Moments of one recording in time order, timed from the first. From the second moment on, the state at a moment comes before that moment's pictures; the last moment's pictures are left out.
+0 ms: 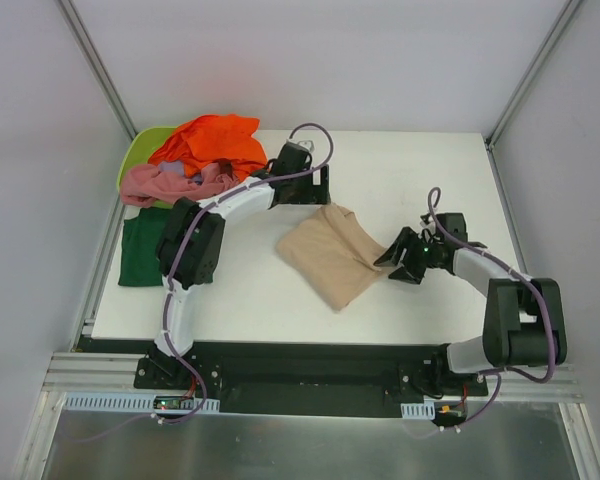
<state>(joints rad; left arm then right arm) -0.56 2.11 1.62 -0.28 0.07 -0.48 0.04 1.44 0.66 -0.28 -0.63 0.57</state>
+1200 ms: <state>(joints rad) -0.52 2.04 1.40 -0.05 0.59 -0.59 0.32 1.51 0.86 -0.34 -0.26 0.41</state>
